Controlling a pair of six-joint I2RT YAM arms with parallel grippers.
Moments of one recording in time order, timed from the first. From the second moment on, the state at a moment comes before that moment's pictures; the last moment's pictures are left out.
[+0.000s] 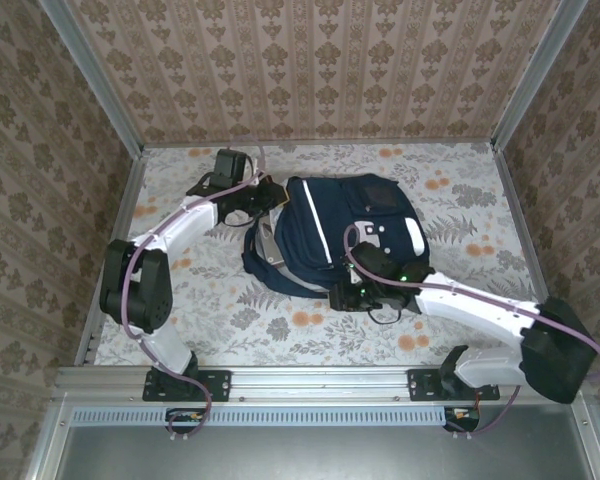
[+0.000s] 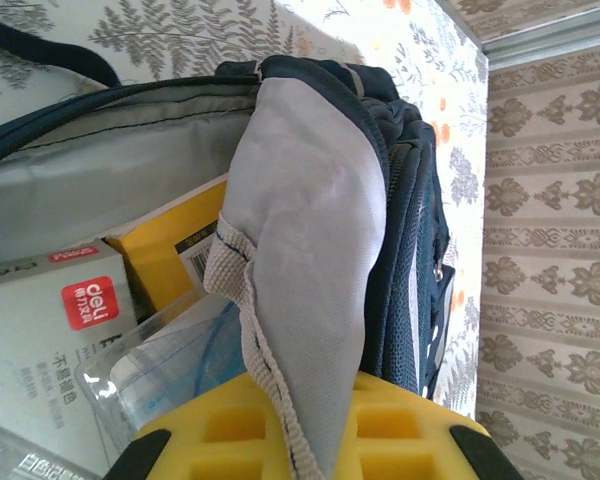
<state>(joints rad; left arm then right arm) -0.38 1.70 1.28 -0.32 0.55 -0.78 0.79 1.29 0.75 -0.47 -0.19 0.76</state>
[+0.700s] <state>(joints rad) -0.48 1.23 0.91 -0.34 0.13 -0.95 0.43 1.90 1.32 -0.54 -0.19 0.58</state>
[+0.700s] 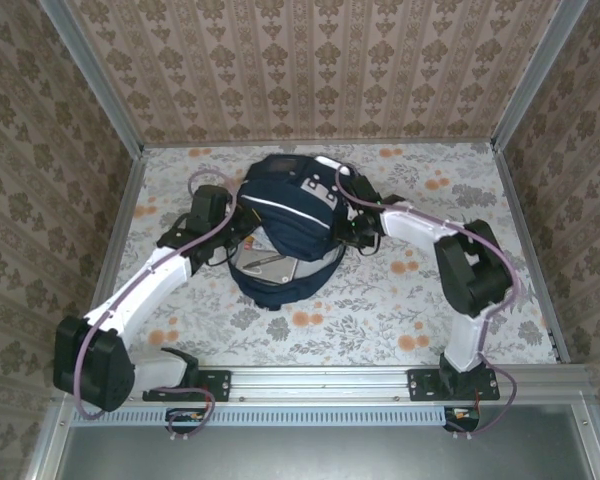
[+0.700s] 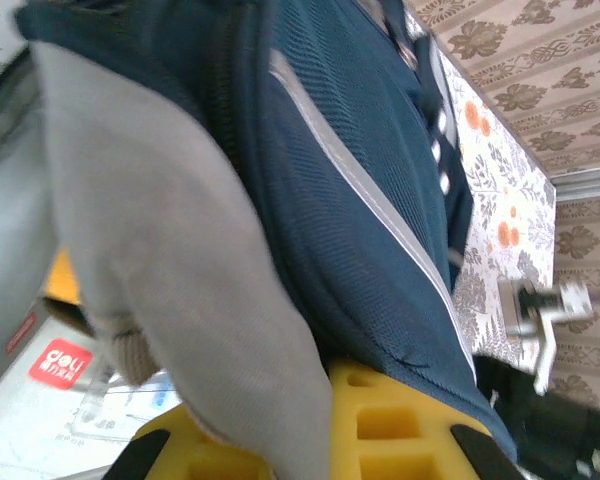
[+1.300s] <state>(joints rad) -0.92 1.53 1.13 -0.36 0.06 -1.12 0.25 2.02 1.59 -0.59 -0.15 0.52</state>
